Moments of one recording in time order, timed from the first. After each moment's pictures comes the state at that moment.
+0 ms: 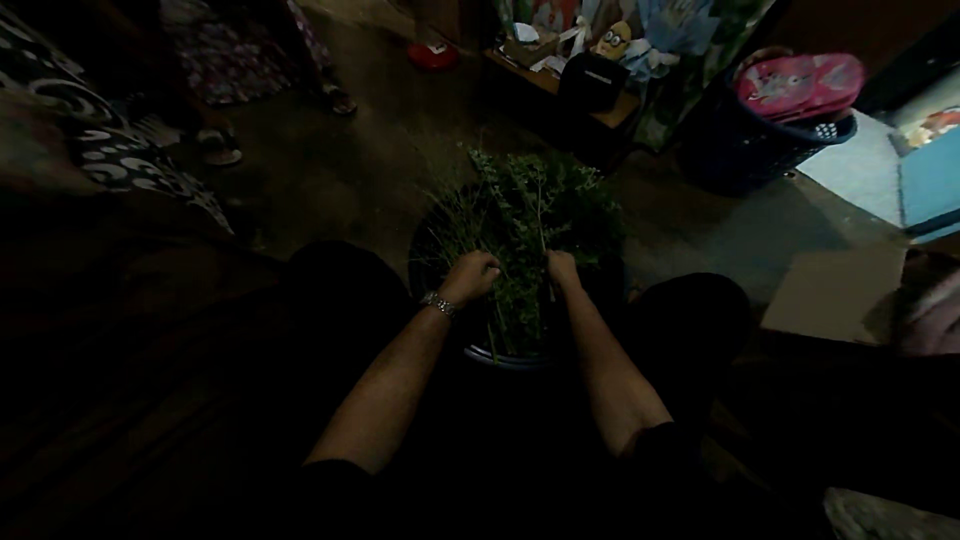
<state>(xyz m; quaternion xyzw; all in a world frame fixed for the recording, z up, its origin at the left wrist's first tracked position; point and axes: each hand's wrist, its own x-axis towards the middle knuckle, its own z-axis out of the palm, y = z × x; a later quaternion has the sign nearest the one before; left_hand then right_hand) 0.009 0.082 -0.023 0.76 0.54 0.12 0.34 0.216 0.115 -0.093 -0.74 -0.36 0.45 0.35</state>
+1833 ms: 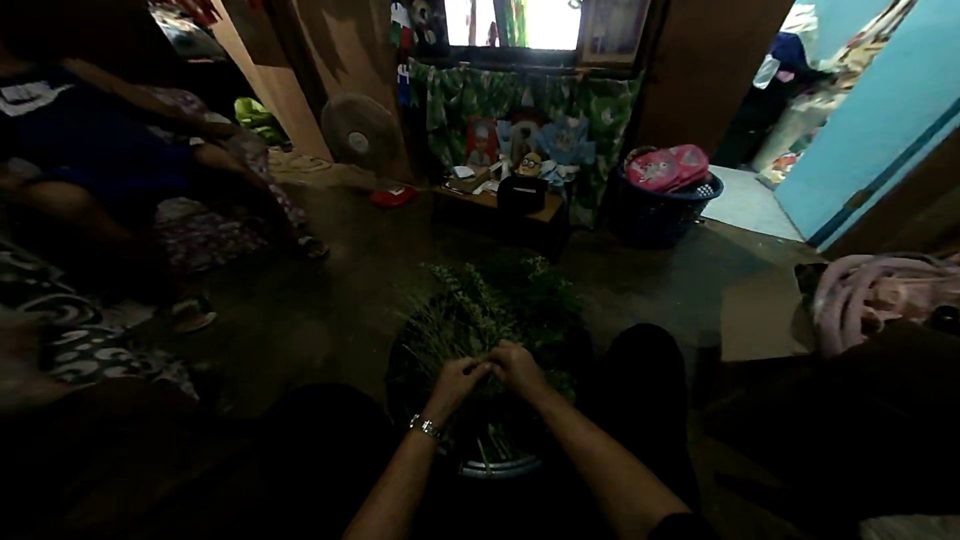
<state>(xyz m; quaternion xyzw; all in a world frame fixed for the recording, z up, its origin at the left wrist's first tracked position) 0.027 0.065 -0.007 0.70 0.51 0.22 0.45 0.194 0.043 -0.016 -0.57 -0.73 0.26 0.28</state>
